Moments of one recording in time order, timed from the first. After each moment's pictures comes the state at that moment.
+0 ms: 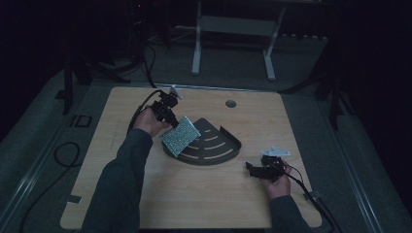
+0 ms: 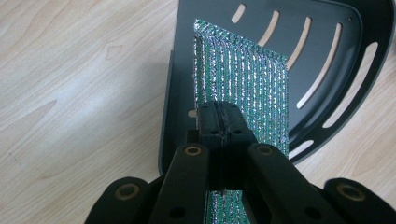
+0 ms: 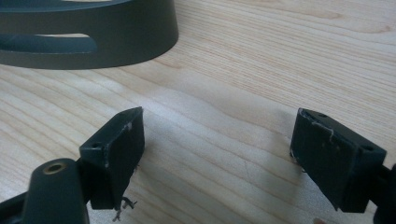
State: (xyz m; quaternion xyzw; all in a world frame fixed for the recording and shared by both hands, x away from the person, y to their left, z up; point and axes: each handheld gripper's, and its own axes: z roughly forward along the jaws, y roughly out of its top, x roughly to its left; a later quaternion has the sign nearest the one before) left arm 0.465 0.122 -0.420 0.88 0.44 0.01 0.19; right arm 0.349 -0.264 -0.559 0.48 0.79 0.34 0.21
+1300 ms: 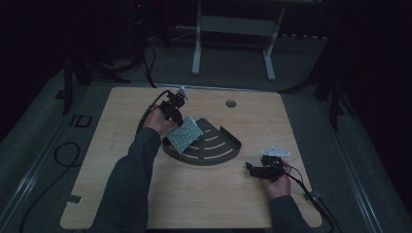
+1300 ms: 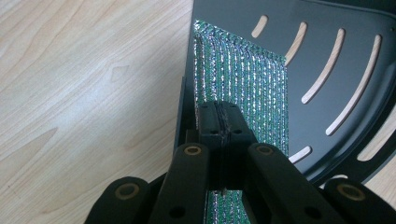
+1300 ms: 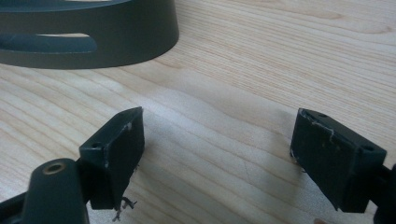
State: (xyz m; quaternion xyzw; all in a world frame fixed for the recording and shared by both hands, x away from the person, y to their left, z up) left arm 0.487 0.102 -0.443 0.88 0.44 0.04 0.17; right arm 0.349 -0.265 -0.559 0.47 0.79 0.34 0.21
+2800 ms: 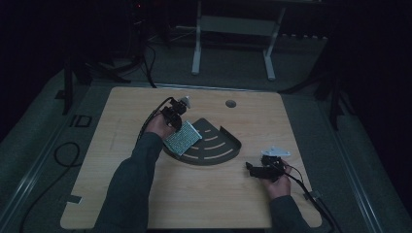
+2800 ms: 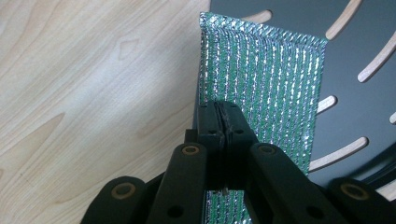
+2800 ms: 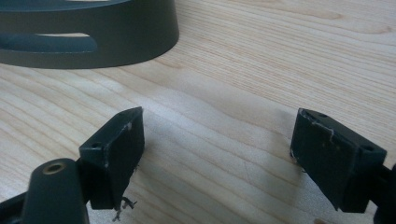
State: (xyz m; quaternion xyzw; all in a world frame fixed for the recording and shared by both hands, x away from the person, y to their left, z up) left arm 0.486 0.093 -0.472 0.89 0.43 0.07 0.10; right arm 0.349 -0.265 -0.559 0.47 0.79 0.34 0.21
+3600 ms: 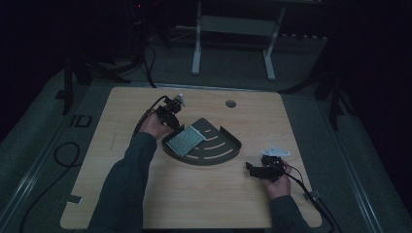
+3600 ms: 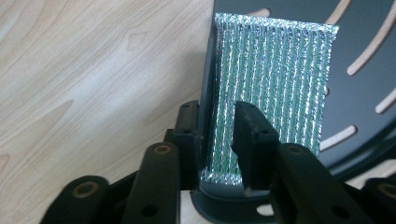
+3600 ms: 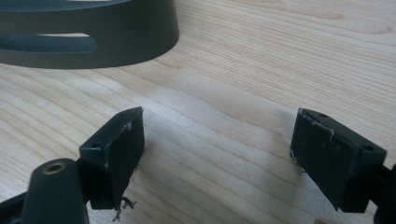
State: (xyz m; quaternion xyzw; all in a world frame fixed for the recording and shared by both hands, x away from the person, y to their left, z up) left arm 0.477 0.116 -0.457 0.89 0.44 0.06 0.13; right arm 0.349 -0.265 -0.559 0.47 0.79 0.34 0.20
